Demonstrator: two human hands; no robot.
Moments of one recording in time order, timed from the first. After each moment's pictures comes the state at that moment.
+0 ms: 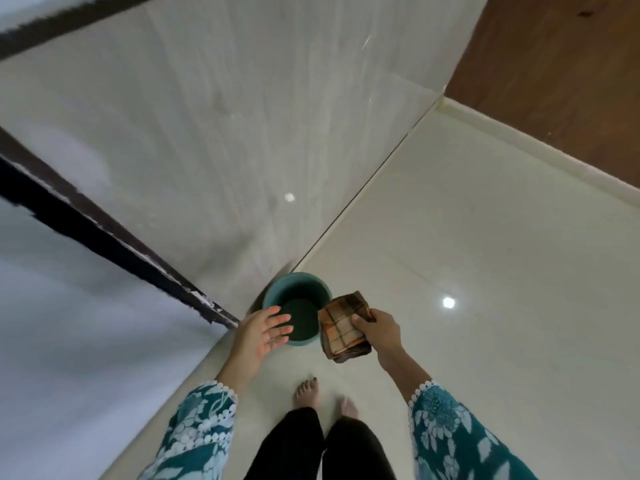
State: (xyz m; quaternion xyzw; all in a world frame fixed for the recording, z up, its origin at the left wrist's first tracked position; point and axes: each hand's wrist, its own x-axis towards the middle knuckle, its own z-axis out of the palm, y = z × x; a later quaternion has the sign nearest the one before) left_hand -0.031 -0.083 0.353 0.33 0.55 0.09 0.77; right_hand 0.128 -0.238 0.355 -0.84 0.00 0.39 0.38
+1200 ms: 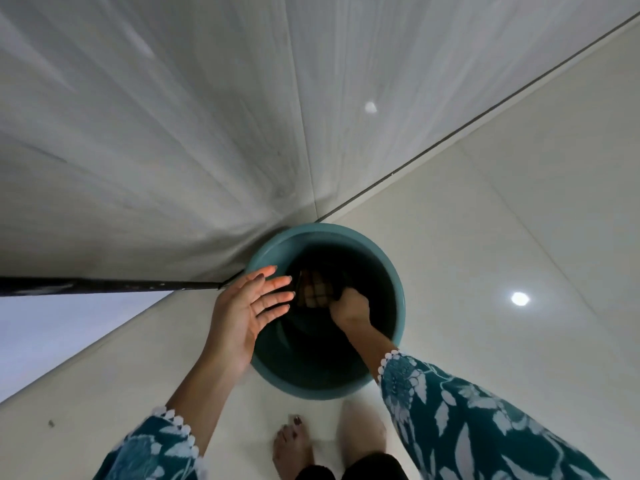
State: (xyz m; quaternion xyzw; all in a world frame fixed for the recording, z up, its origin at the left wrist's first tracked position) left_hand 0.044 0.007 -0.053 0.26 0.61 0.24 0.71; right_hand 0.190 -0.048 -0.142 -0.82 -0.22 0.53 0.04
